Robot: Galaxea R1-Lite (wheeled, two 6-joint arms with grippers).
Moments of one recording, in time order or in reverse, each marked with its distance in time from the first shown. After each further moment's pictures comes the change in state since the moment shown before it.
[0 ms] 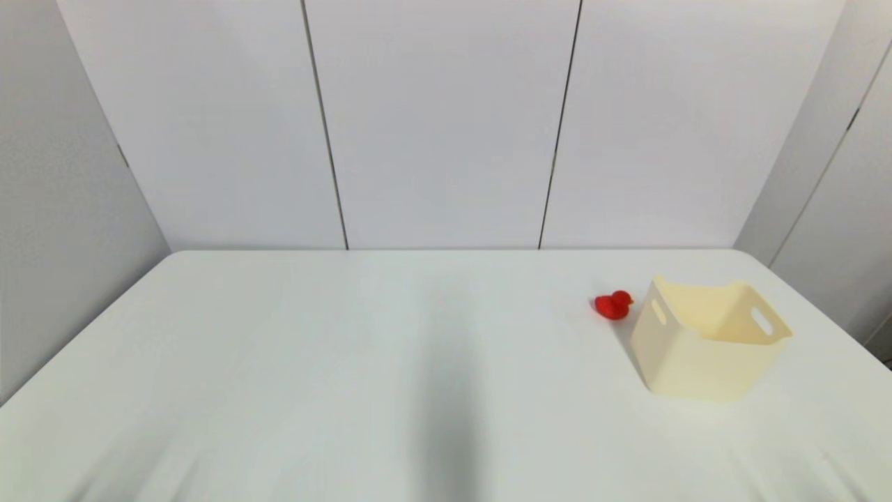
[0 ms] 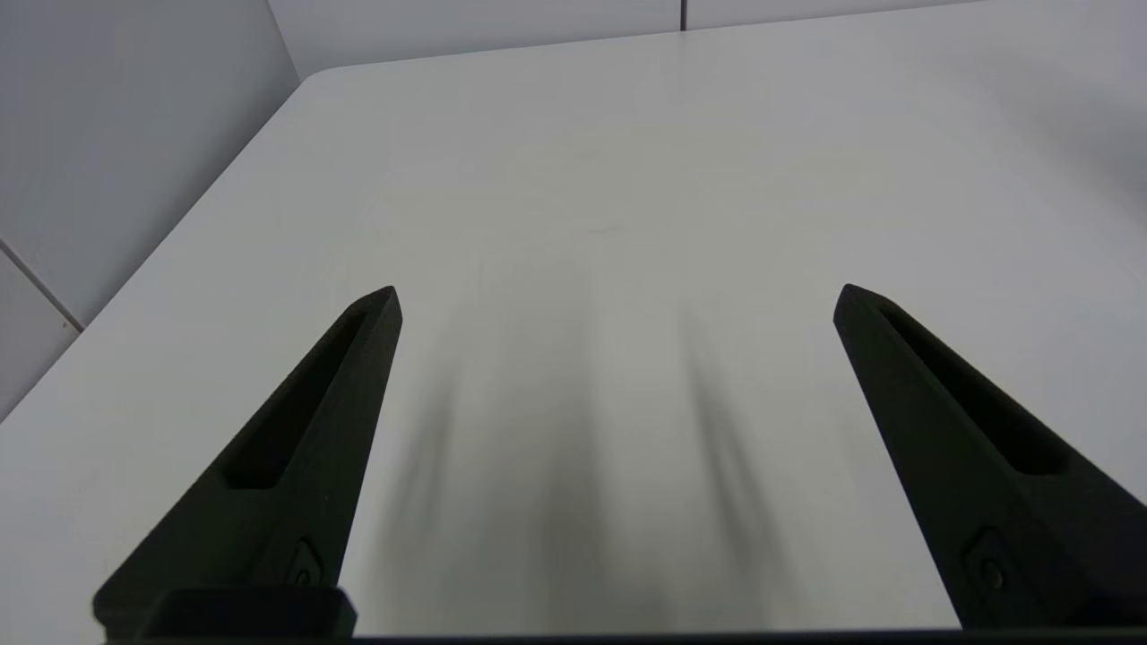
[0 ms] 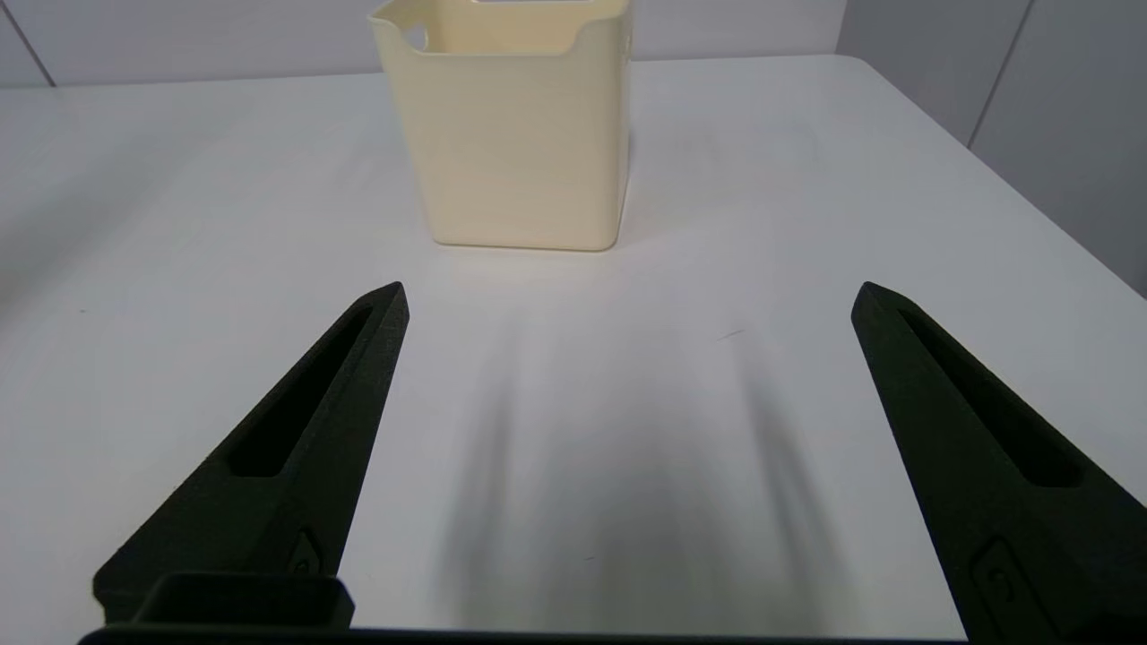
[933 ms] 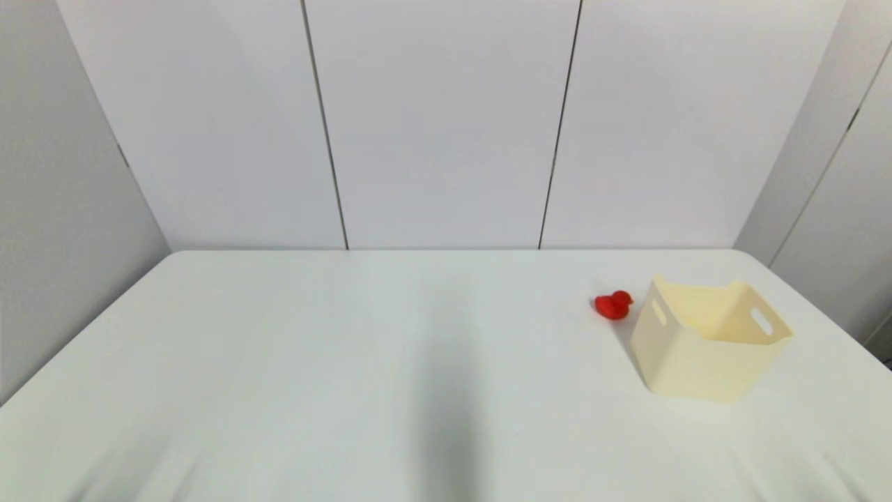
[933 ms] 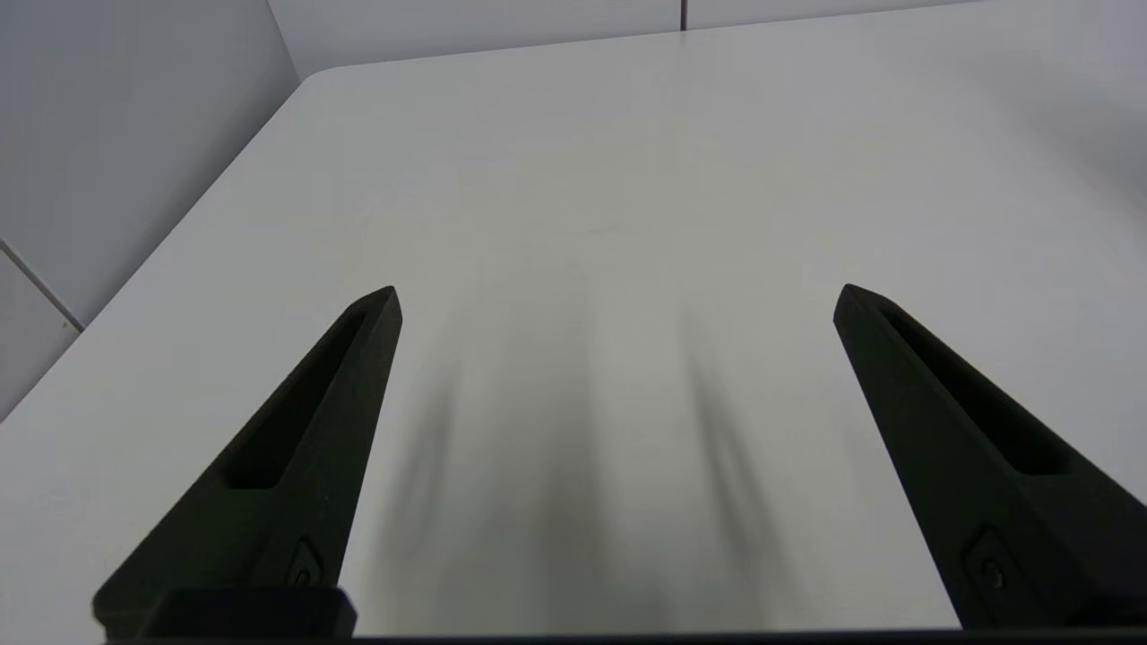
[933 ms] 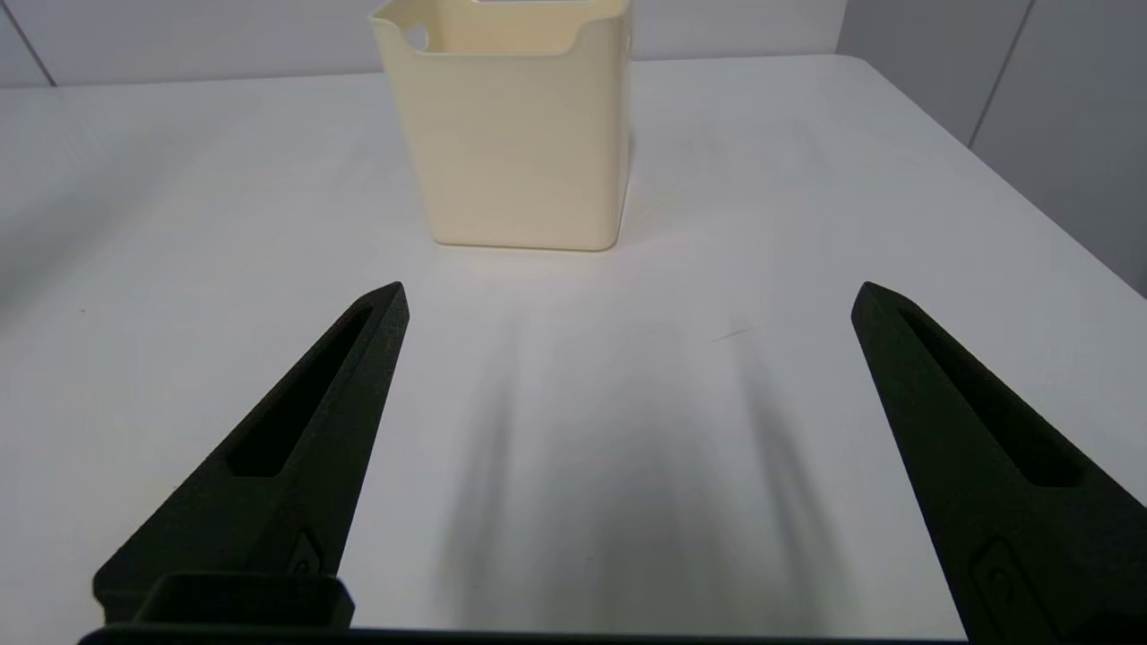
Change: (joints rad) left arm 0.000 0.000 0.000 0.000 0.000 0.000; right arm 0.000 0.000 0.000 0.000 0.000 0.000
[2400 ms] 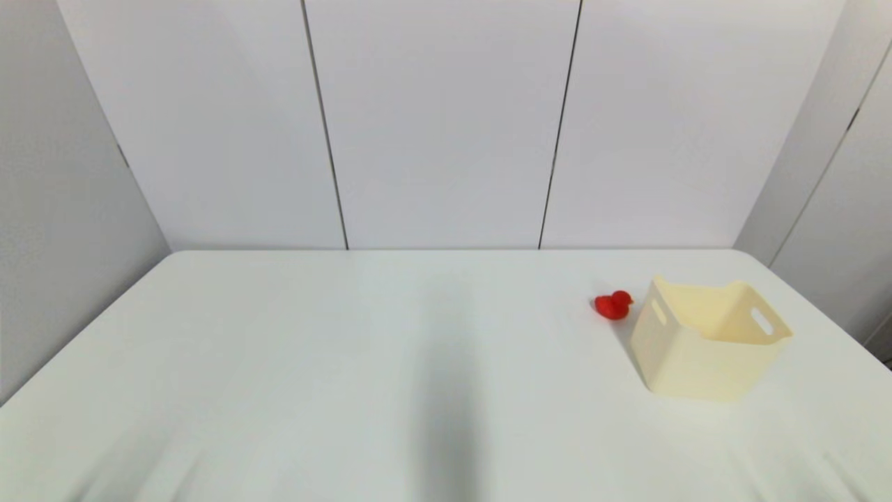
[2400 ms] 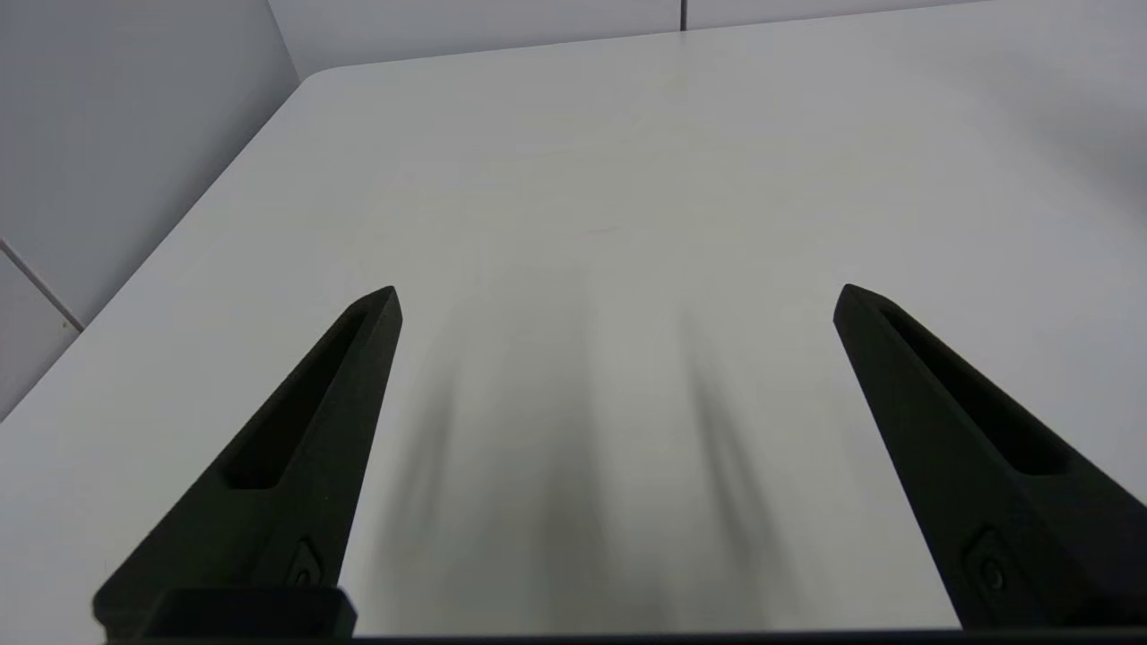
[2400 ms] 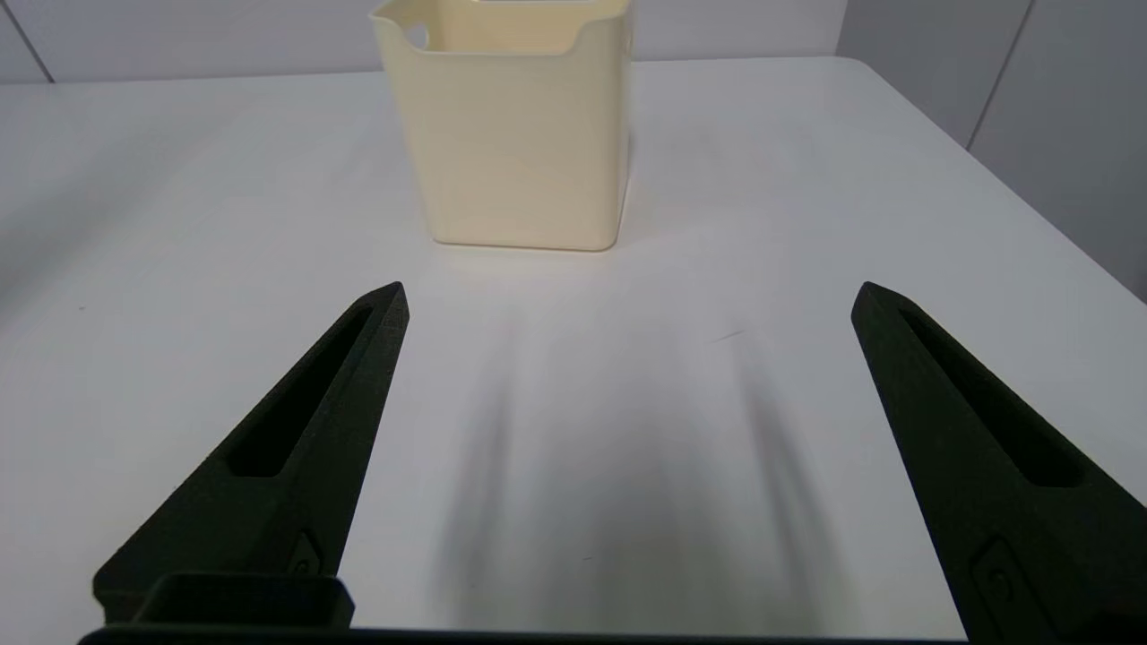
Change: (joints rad) left arm 0.000 0.000 0.000 0.000 0.000 0.000; right arm 0.000 0.000 0.000 0.000 0.000 -0.007
